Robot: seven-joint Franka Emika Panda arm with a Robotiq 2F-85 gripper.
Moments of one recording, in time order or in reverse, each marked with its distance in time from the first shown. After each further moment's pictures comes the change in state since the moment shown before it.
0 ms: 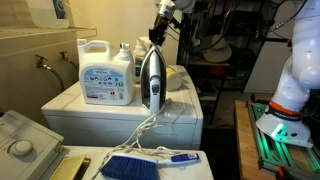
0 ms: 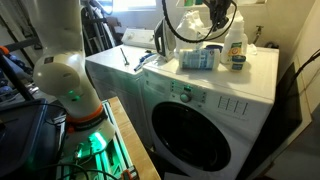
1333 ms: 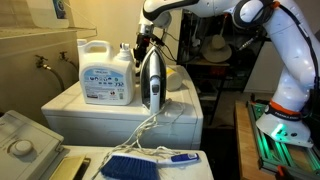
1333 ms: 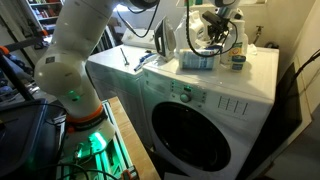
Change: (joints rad) arm 0.025 0.419 0.079 0.449 -0.071 -0.154 -0.105
